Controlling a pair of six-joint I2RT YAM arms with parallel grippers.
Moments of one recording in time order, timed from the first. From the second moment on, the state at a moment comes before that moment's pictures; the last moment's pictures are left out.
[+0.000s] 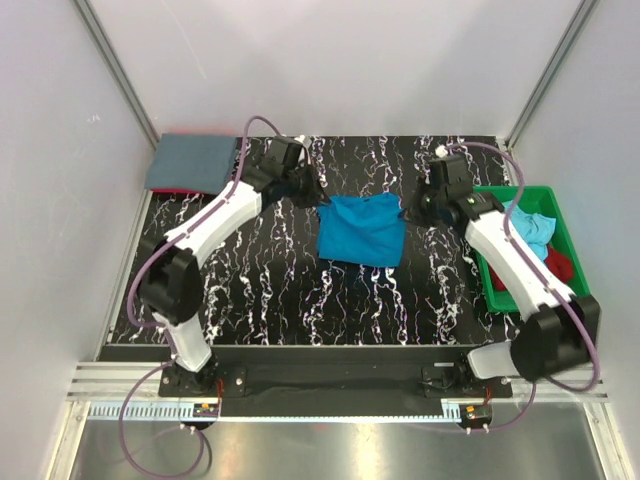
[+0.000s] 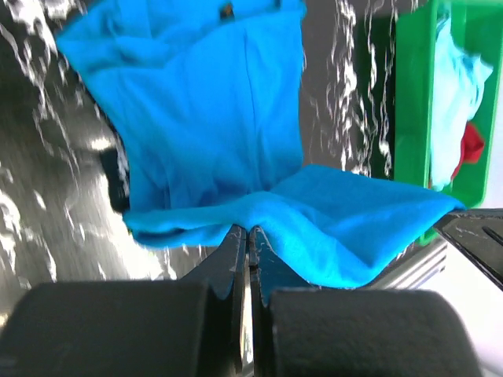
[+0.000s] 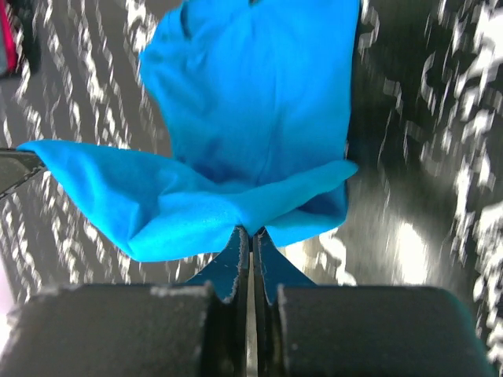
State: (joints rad) left arm -0.52 1.75 1.52 -0.51 0.24 -0.68; right arm 0.30 1.34 1.19 -0.63 -0.07 0.61
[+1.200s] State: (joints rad) left arm -0.28 2.19 1.65 -0.21 0.57 -0.56; right arm 0.09 1.86 1.44 -0.52 -0.34 0.41
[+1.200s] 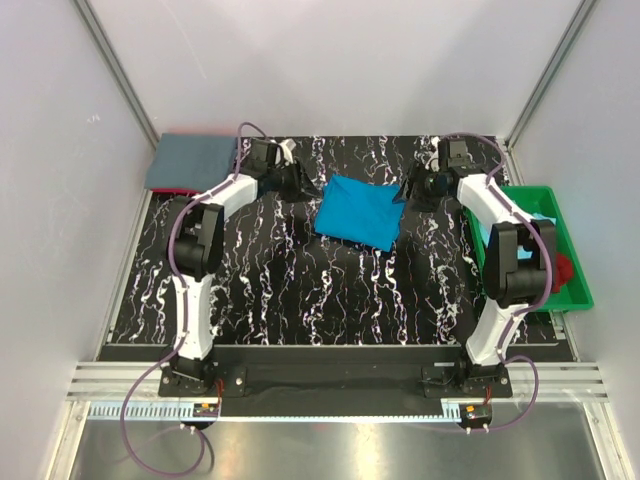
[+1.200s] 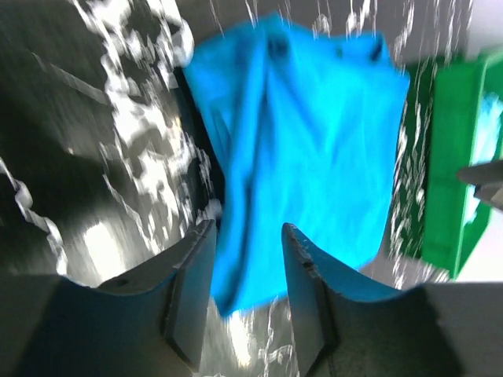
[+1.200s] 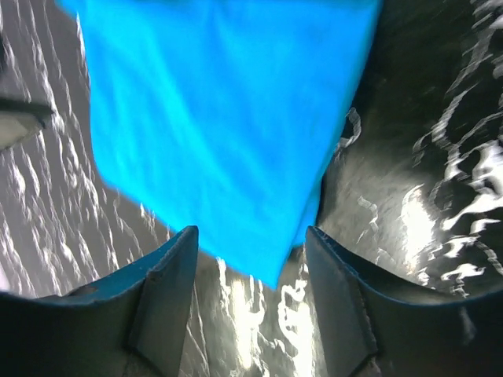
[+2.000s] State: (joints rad) left arm -0.35 2.19 1.54 -0.24 0.51 -0.43; right arm 0.05 2.01 1.31 -0.42 -0.63 0.29
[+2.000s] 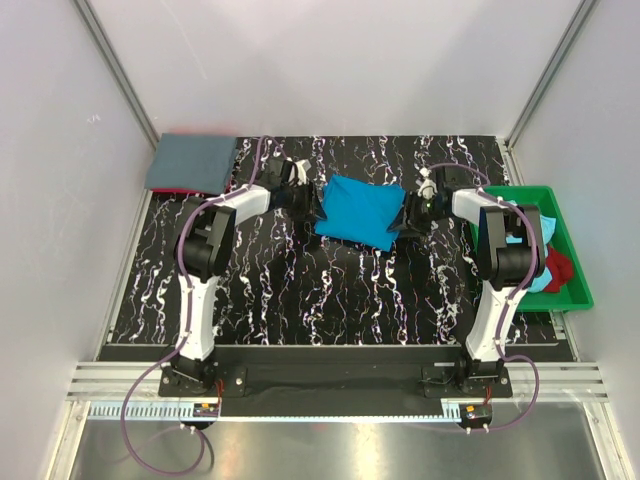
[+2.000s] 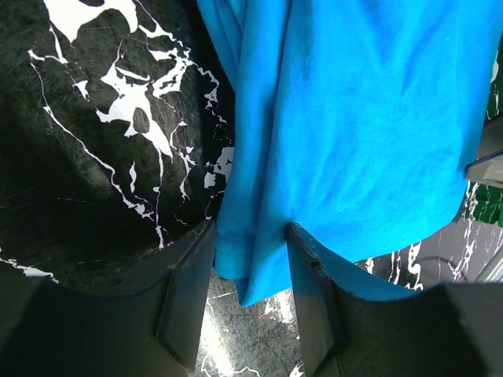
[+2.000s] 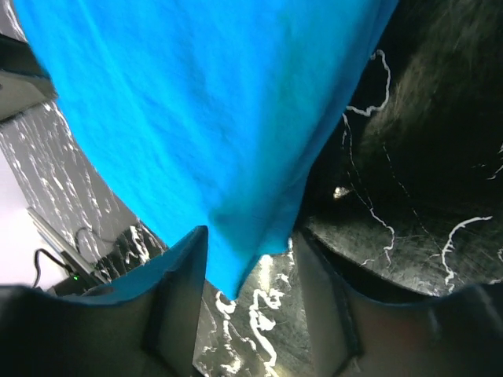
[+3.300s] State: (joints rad) left arm -0.37 2.05 1.68 -0.39 0.39 -0.50; right arm 0.05 1.84 1.25 -0.45 -0.53 0.40
